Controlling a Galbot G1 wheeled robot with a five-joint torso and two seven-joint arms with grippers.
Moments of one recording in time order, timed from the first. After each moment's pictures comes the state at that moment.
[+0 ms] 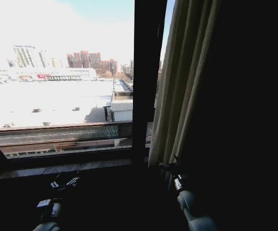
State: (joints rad) left arm 1.63 -1.17 -0.70 -2.03 -0.49 -0.01 -0.21; right arm -1.23 1.31 0.45 1.78 0.08 -0.05 0.05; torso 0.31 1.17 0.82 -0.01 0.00
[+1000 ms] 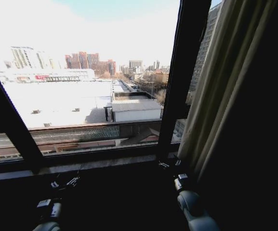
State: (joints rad) left arm 1.63 -1.17 -0.70 -2.03 -0.49 -0.01 -0.21; right arm -1.22 1.31 0.45 1.78 0.08 -0.05 0.05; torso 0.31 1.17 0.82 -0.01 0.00
